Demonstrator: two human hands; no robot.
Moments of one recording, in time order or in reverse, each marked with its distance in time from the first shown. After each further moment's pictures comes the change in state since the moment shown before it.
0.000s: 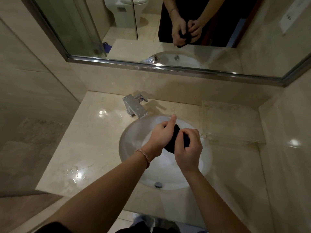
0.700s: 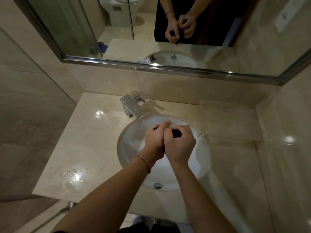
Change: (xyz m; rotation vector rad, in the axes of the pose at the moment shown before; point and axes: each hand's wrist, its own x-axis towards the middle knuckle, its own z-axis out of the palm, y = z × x) left_hand 0.002 -0.015 0.001 -0.505 0.110 -0.097; right_hand 0.009 -0.040 0.028 -0.138 0.106 0.243
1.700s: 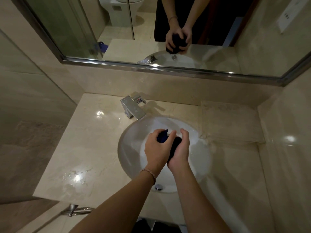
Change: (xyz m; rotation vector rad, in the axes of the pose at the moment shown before) left_hand 0.005 -0.045 -0.012 0.571 0.229 0.474; right_hand 0.006 0.033 0.012 0.788 -0.244 1.084
